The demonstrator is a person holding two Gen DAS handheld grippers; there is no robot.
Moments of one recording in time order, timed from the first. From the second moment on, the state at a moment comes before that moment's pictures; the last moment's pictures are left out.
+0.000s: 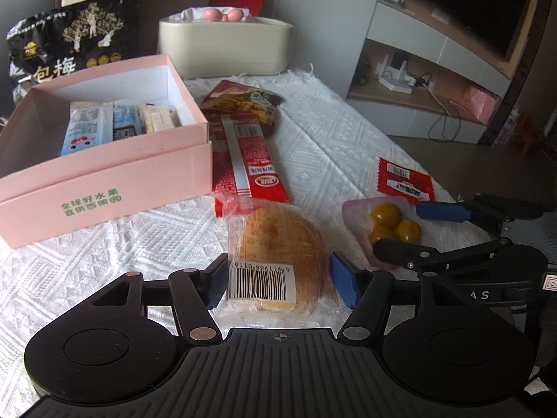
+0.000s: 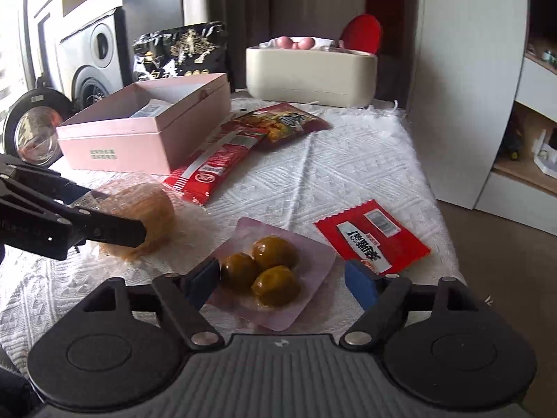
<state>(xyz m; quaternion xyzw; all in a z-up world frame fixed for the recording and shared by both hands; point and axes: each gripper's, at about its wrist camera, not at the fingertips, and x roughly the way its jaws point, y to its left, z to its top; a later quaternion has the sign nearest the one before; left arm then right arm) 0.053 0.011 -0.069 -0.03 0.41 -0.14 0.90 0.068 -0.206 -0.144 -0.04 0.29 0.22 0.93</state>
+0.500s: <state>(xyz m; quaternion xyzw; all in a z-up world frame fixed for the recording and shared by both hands) 0.023 0.051 -0.070 -0.06 0.42 -0.09 0.90 0.059 -0.202 -0.141 -0.03 0.27 0.21 0.94</state>
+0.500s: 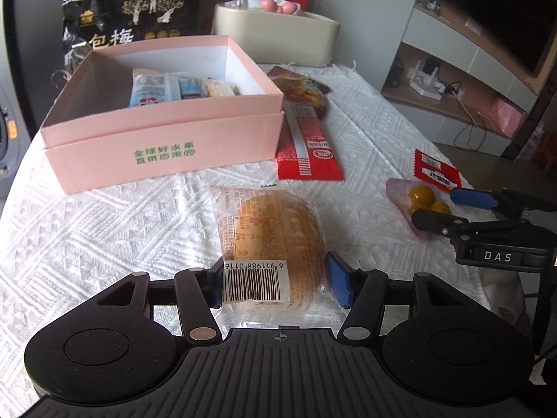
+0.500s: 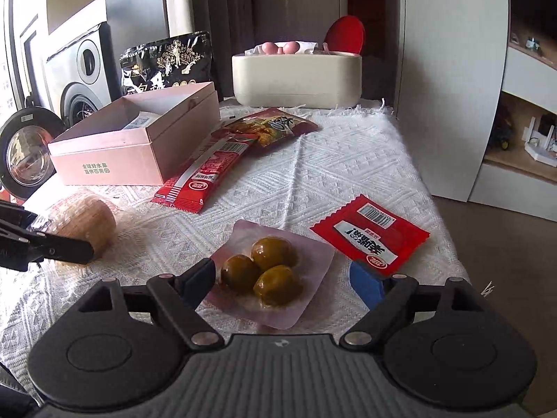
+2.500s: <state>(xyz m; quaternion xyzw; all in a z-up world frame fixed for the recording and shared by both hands) 0.019 0.052 -0.068 -0.12 0.42 -0.09 0.90 0.093 -0.220 -0.137 -0.02 0.30 0.17 0.94</state>
